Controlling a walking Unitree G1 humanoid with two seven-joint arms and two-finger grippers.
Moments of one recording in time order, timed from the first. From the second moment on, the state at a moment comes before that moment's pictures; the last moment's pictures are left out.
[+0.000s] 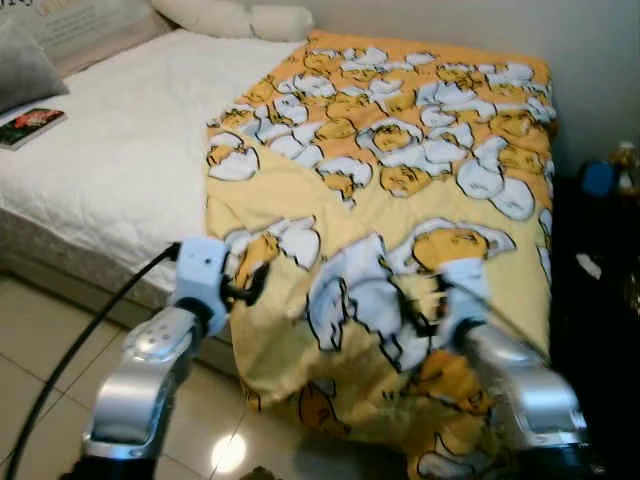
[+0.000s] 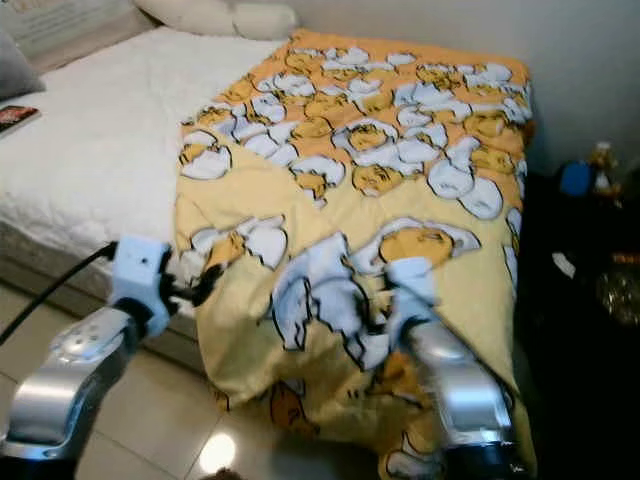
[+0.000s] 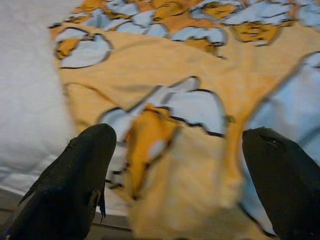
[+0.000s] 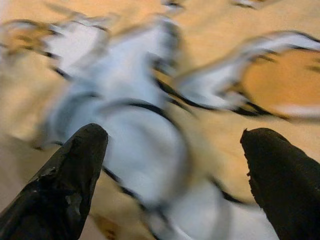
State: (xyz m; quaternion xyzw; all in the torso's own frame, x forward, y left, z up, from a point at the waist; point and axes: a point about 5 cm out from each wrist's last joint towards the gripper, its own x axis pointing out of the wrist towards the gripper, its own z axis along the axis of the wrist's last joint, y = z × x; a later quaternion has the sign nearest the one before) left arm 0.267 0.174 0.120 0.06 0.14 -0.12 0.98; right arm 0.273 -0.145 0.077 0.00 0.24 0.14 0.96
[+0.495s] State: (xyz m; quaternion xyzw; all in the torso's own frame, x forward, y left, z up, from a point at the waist) left arm 0.267 0.168 0.120 0.07 0.14 -0.14 0.98; right arm 0.274 -0.150 0.082 0.01 0.21 0.15 0.97
